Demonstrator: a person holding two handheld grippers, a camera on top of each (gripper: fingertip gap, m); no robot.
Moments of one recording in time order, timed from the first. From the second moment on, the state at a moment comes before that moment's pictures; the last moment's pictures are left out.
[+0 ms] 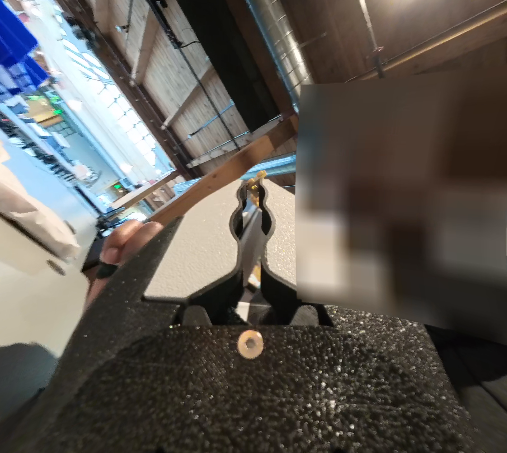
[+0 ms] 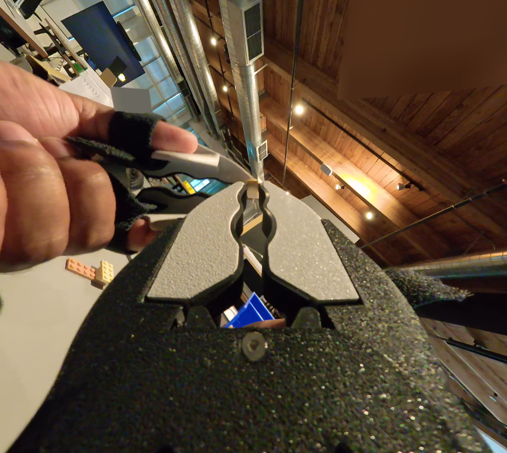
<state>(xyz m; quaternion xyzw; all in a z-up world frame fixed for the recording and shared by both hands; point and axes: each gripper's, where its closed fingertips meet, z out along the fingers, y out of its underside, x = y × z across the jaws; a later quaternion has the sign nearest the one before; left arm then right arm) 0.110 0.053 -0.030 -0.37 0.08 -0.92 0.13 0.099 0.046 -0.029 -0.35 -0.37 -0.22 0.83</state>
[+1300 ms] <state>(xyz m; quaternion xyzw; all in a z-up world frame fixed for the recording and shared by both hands) 0.110 0.035 -0.027 -0.37 0.13 -0.91 0.08 0.098 0.039 -0.024 -0.32 -0.39 -0.26 0.82</state>
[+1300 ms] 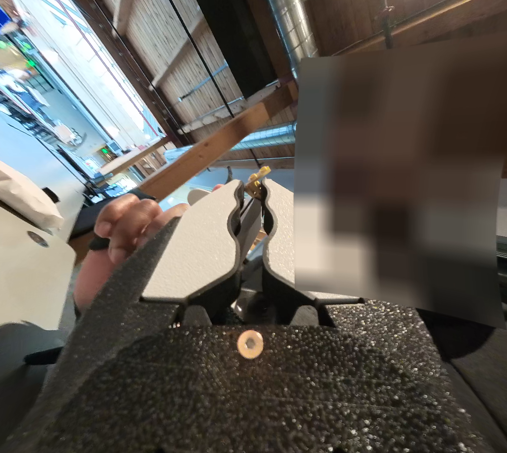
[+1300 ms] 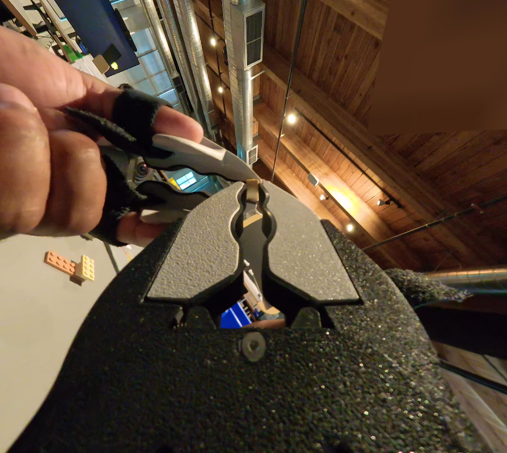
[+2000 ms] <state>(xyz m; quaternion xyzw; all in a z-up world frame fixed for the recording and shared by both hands) 0.107 0.031 -0.025 -0.34 0.13 -0.93 0.07 0.094 0.034 -0.026 -0.31 -0.39 -0.25 0.83</state>
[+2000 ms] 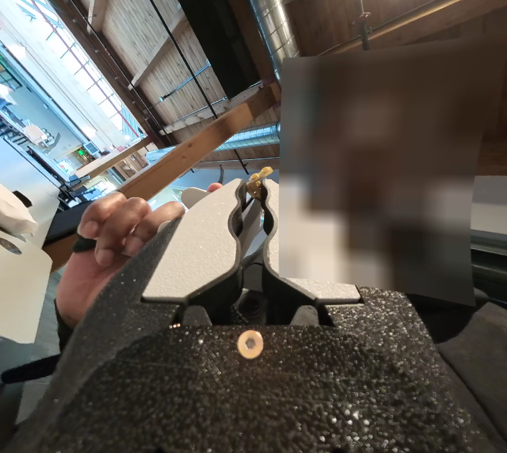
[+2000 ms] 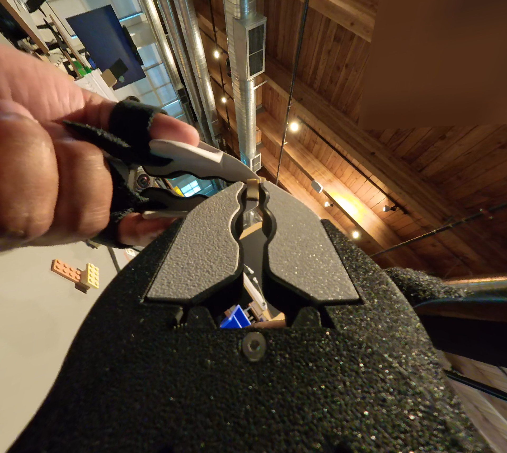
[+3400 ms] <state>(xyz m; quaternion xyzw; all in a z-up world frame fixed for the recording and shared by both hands) 0.073 0.038 -0.017 -0.29 0.31 -0.66 0.62 0.066 0.039 -0.026 -0.51 -0.22 0.59 0.58</state>
